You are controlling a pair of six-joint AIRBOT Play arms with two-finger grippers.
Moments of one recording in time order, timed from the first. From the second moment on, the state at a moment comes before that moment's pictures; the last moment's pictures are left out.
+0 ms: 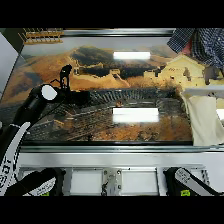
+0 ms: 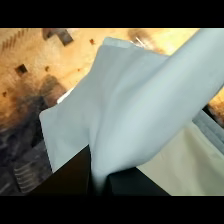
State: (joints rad) left arm -0.24 -1.23 1.04 1.10 -0.89 -1.57; right arm -0.70 -1.15 1.47 -1.38 1.21 1.66
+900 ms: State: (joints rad) left arm -0.24 -1.23 1.04 1.10 -0.89 -1.57; right arm -0.70 -0.96 0.95 -1.69 1.31 1.74
